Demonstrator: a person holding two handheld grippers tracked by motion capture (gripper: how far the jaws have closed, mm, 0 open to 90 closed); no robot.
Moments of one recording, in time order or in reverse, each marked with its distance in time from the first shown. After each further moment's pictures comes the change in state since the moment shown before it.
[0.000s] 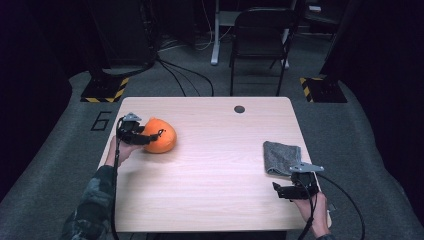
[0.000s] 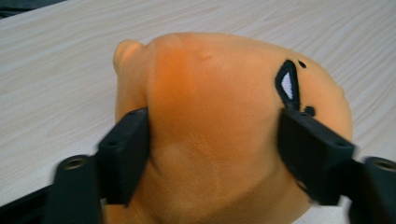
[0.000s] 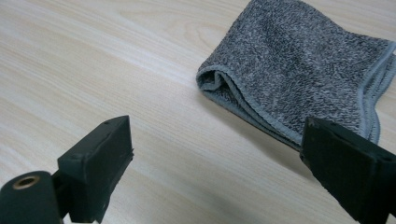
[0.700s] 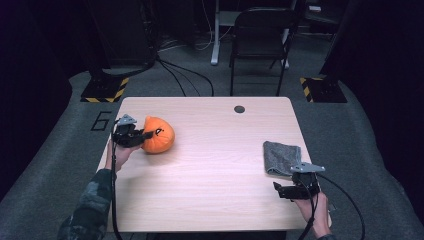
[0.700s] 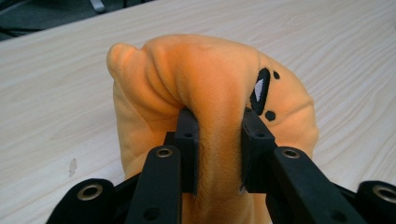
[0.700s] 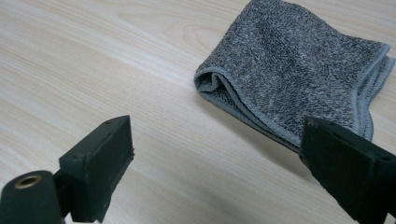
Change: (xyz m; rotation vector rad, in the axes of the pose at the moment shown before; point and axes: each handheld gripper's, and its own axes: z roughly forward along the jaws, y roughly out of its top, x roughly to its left) left arm -0.011 -0.006 -0.027 -0.120 0.009 -0.024; right arm -0.002 0.001 -0.004 -0.015 -0.004 -0.010
